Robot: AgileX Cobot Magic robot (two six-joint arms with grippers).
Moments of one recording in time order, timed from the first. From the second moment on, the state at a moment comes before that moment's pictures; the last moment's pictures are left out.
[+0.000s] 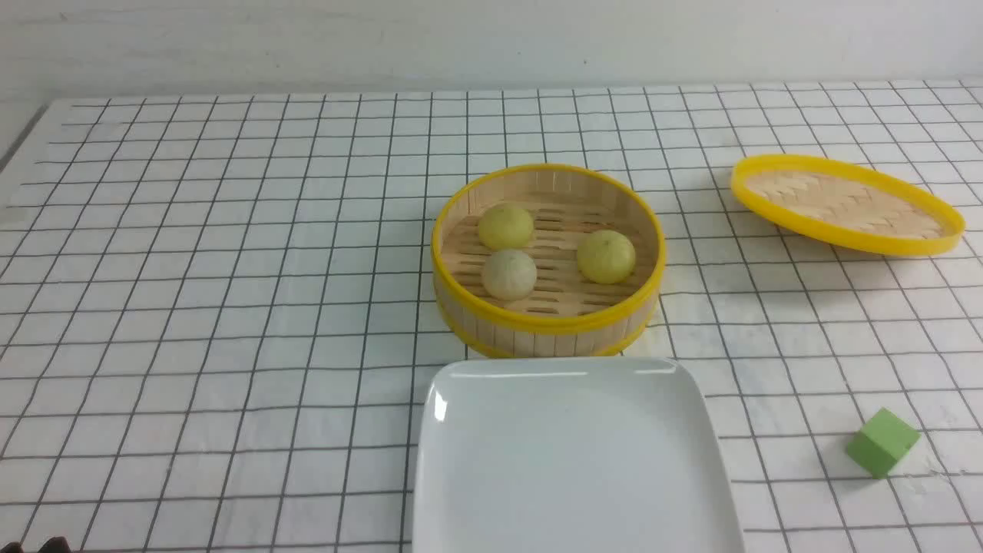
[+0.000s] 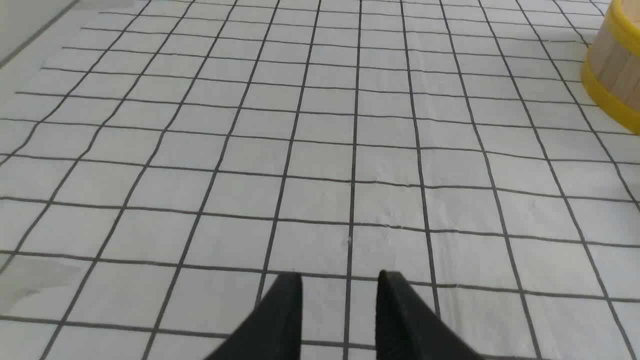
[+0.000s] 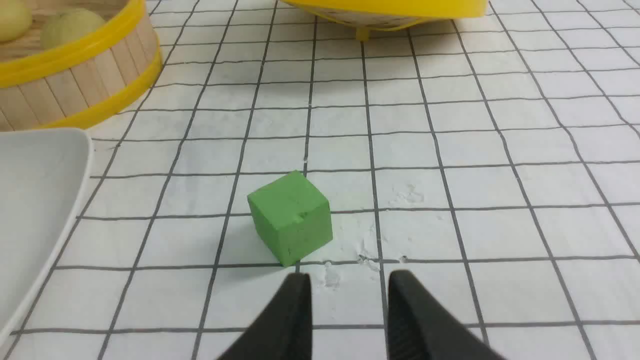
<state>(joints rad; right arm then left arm) 0.04 -0.01 0.02 0.01 0.41 0.09 -0.04 -0.01 0.03 0.15 0.37 -0.19</state>
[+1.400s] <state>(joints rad) 0.04 -0.01 0.02 -0.02 0.41 0.09 -0.04 -0.01 0.03 0.15 0.37 -0.19</state>
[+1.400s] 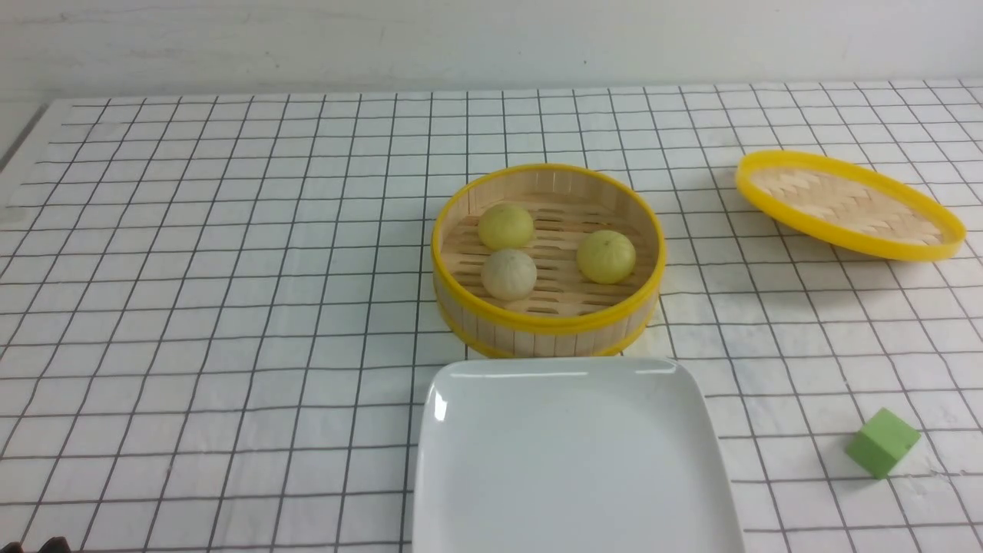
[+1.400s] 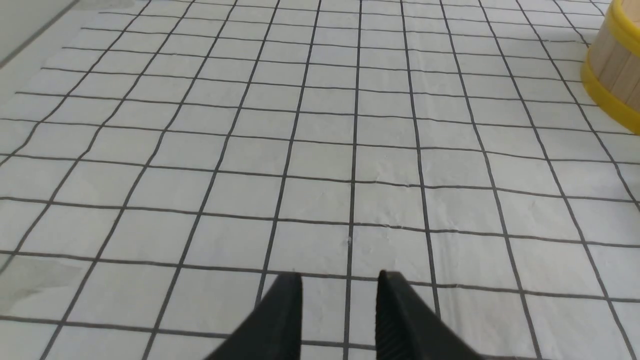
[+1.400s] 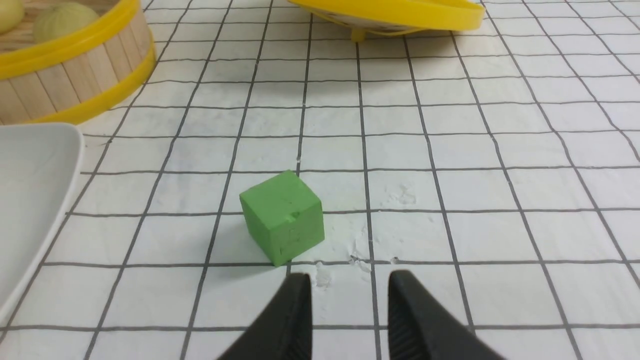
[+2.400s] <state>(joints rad) 0.04 0.42 -0.53 0.04 0.85 0.37 -0.04 0.30 -0.43 -0.33 0.76 -0.40</state>
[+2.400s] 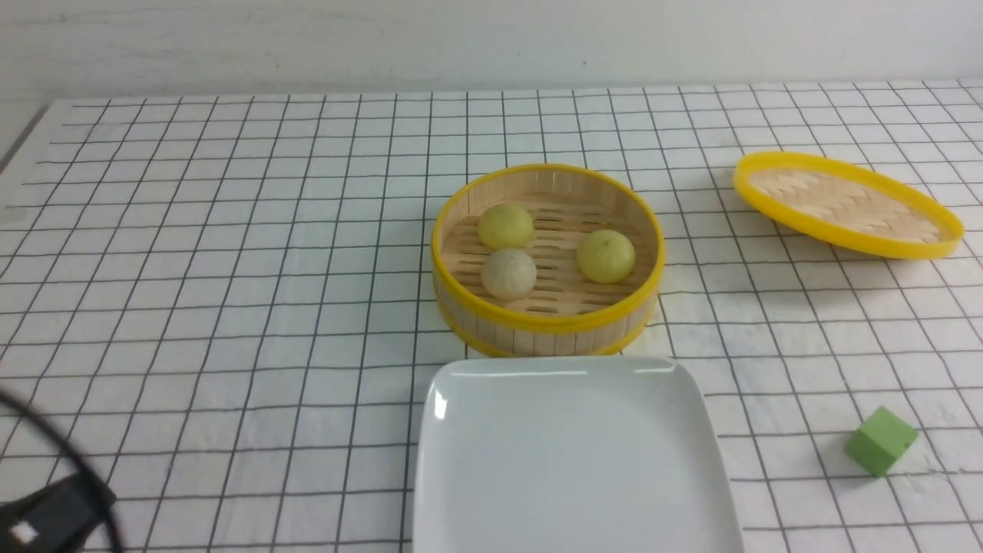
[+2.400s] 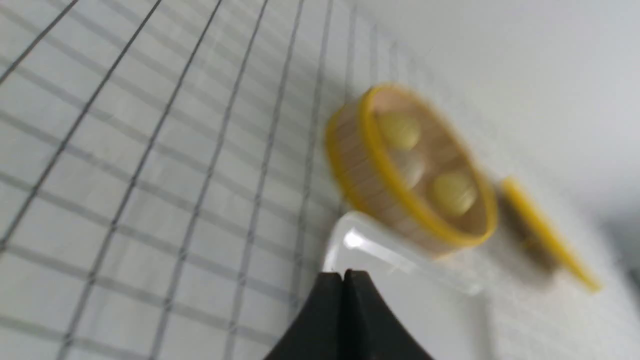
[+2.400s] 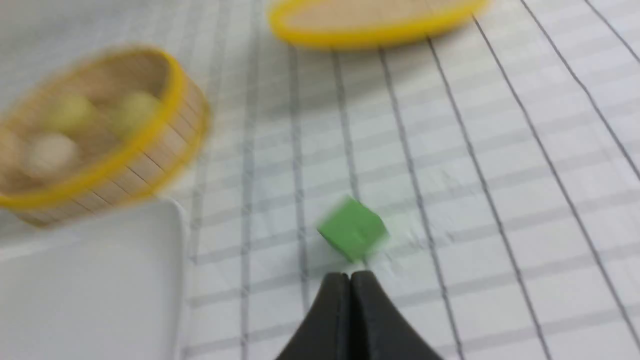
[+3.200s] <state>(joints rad) 0.38 1.72 -1.41 0.41 0.85 -0.18 -0.04 0.91 -0.67 -0.11 1.01 -0.29</state>
